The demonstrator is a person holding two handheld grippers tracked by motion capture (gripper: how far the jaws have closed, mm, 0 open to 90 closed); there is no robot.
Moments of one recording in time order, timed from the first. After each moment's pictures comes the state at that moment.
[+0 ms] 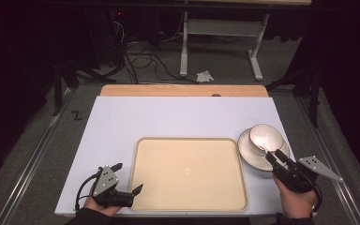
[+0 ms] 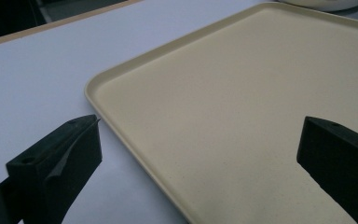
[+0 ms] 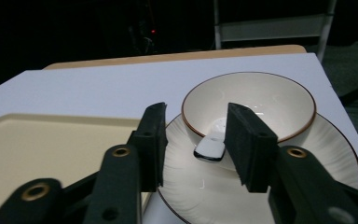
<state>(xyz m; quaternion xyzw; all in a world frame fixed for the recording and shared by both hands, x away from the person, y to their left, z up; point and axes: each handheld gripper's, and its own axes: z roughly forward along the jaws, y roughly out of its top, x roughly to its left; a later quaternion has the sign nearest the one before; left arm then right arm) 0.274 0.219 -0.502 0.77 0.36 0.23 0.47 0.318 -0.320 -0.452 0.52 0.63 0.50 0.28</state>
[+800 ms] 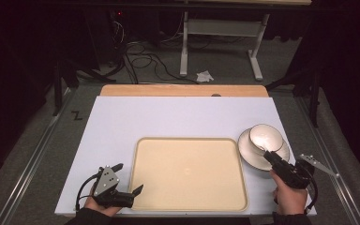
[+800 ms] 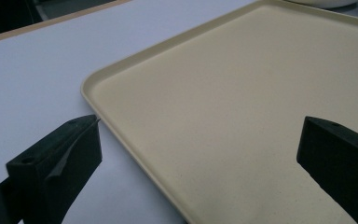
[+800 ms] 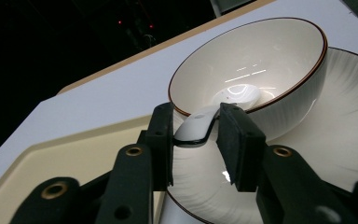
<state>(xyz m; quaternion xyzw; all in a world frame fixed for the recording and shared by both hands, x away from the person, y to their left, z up) 0.274 0.218 -0.502 0.77 0.36 0.23 0.47 0.336 -0.328 -0.475 0.61 0.57 0.53 0.18</state>
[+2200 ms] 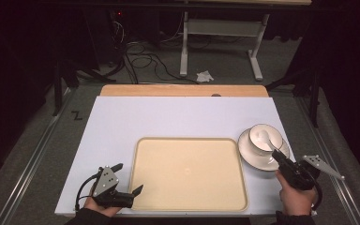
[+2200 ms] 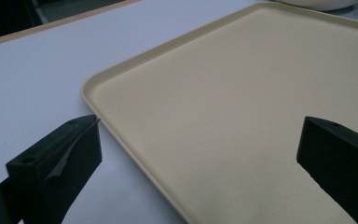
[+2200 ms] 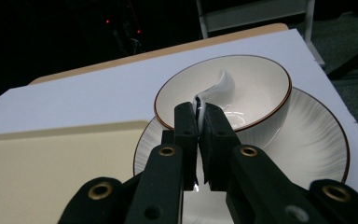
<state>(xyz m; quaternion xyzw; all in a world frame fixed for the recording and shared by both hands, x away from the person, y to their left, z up) 0.273 0.219 -0.501 0.77 0.35 0.23 0.47 0.327 -0.331 -0.461 0.56 0.60 0.50 0.27</state>
